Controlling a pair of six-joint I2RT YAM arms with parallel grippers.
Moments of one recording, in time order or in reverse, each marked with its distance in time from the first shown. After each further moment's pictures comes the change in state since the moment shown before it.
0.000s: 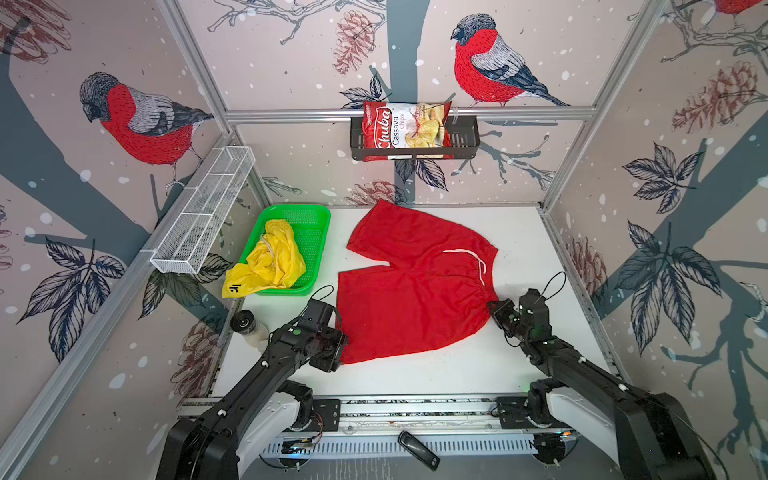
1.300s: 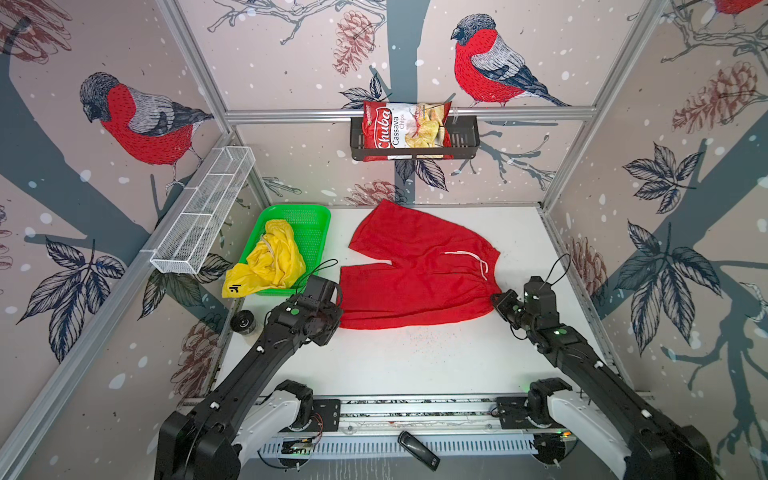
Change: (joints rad) left arm -0.024 0.065 0.303 -0.099 -0.301 0.246; right arm 0.006 -0.143 0.234 -0.463 0.000 -0.114
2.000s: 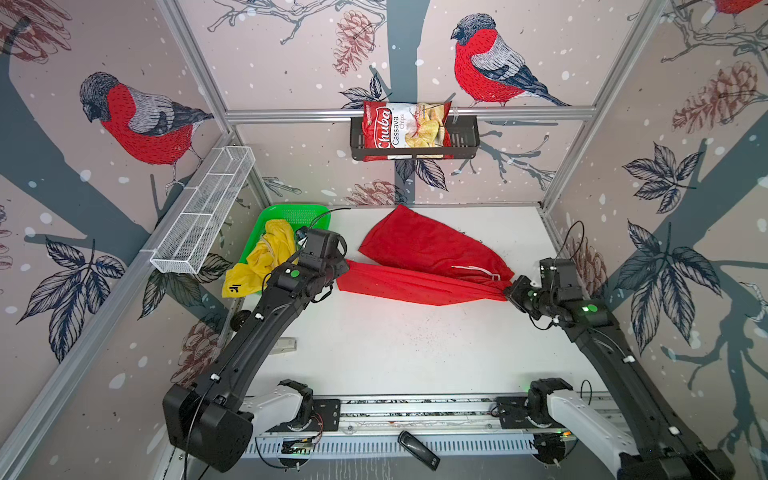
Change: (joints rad) left arm -0.012 0.246 0.453 0.126 -0.233 0.558; right arm -0.079 0.073 0.438 -0.540 -0.050 -0.189
